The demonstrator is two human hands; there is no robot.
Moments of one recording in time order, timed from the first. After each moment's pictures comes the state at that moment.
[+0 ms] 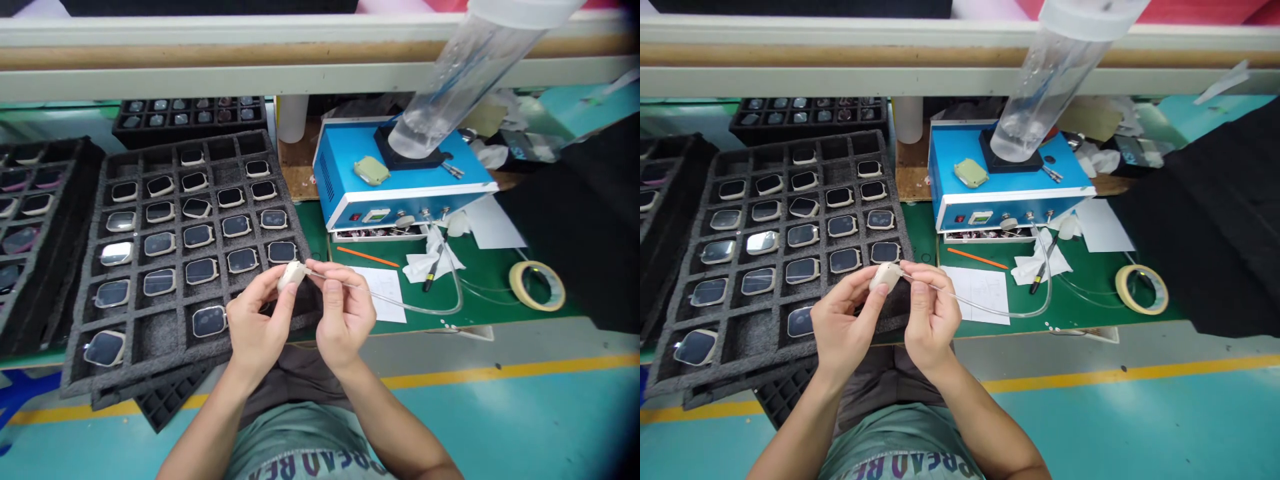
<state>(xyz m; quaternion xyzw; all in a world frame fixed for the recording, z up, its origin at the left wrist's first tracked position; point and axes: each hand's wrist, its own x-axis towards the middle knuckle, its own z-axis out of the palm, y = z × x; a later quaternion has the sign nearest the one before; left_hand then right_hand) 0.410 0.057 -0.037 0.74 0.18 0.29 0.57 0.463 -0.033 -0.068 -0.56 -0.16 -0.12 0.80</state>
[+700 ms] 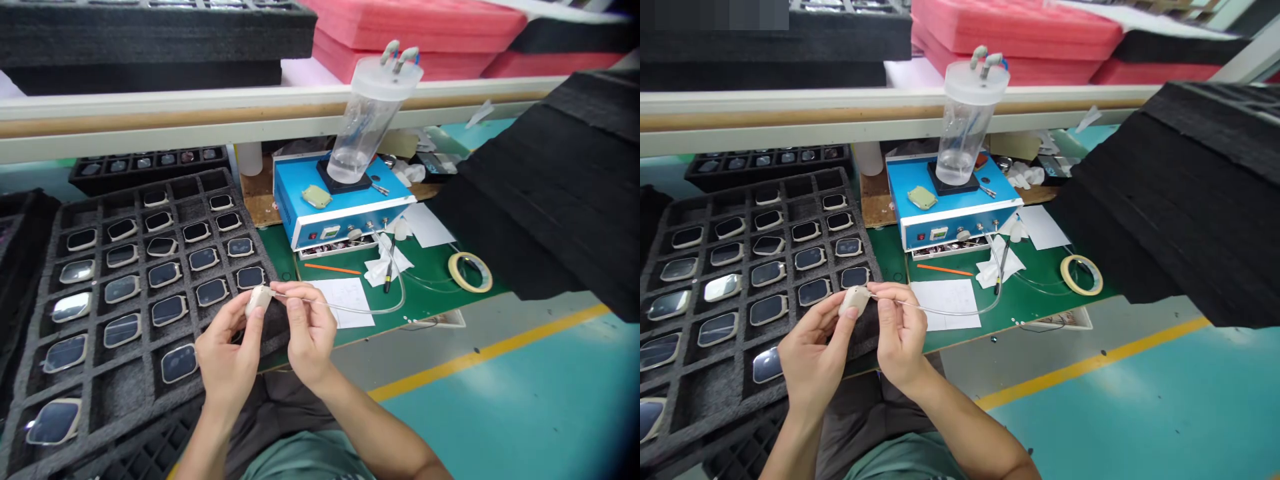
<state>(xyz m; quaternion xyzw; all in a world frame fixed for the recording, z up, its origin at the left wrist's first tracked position) 0.412 0.062 -0.037 0.76 0.20 0.30 0.54 0.468 -0.030 -0.064 -0.55 -0.18 -0.10 0.81</state>
